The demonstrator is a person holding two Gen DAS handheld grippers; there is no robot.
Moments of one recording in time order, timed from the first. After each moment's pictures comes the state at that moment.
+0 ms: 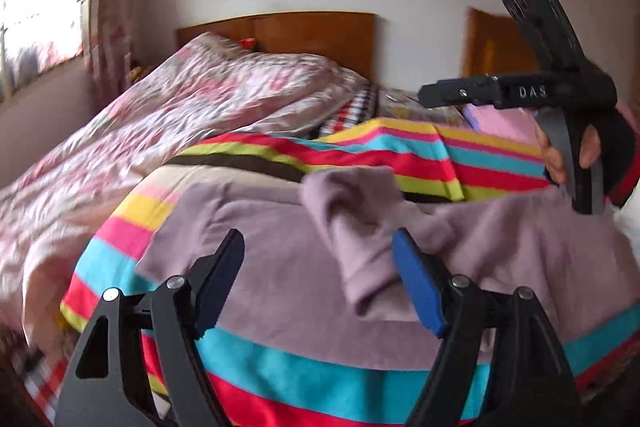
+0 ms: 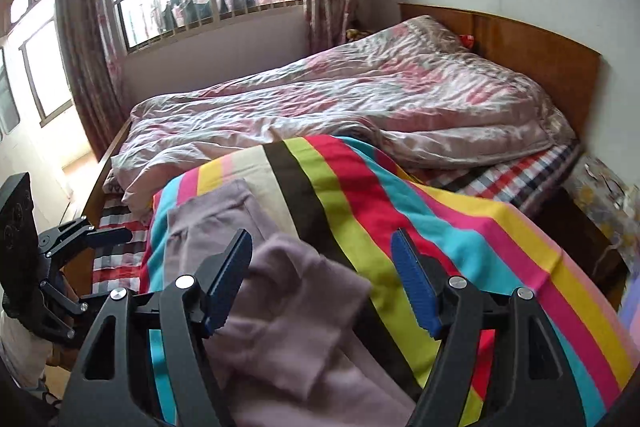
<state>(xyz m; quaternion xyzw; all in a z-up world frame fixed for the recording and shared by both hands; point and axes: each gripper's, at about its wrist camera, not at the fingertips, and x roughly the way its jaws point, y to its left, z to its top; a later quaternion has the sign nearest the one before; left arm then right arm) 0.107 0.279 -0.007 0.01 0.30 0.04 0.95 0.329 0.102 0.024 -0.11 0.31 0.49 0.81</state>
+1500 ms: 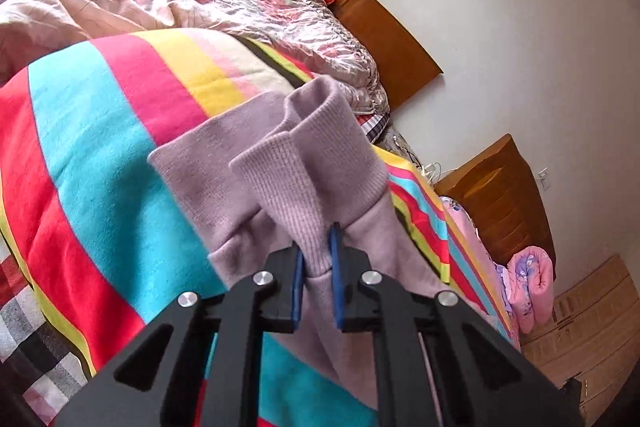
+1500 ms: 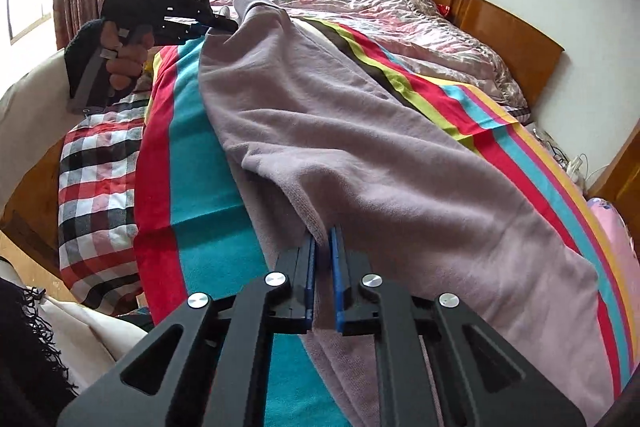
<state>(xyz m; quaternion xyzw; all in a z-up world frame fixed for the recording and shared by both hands) 0.110 0.442 -0.079 -0.40 0.27 0.04 0.88 0.138 0.015 -0.088 -0.24 0.32 0.40 0.82</state>
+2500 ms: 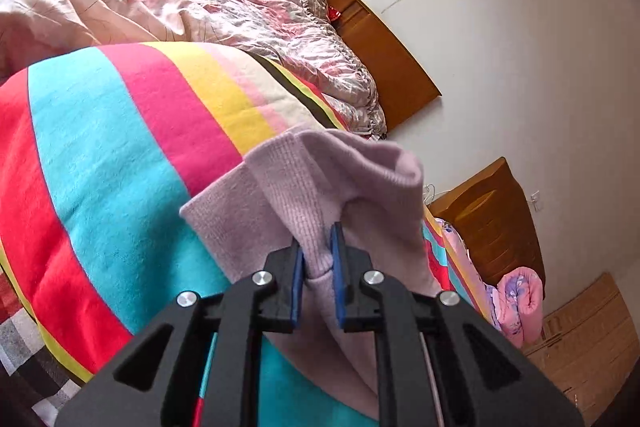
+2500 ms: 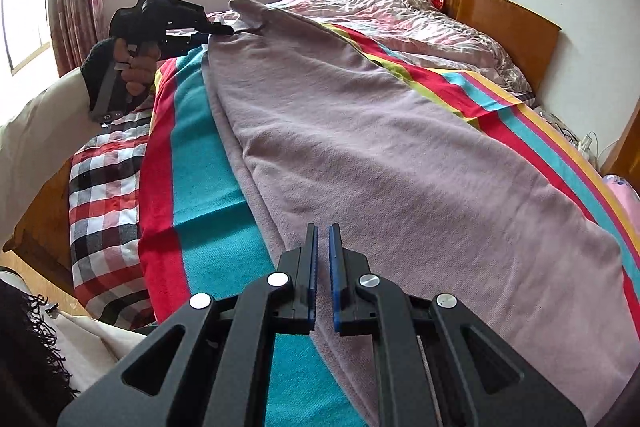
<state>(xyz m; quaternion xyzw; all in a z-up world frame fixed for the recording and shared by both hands) 0.108 0.471 -0.096 -0.42 0.24 0.05 0.87 0.147 0.004 -0.101 -0.20 0.33 0.42 0.82</state>
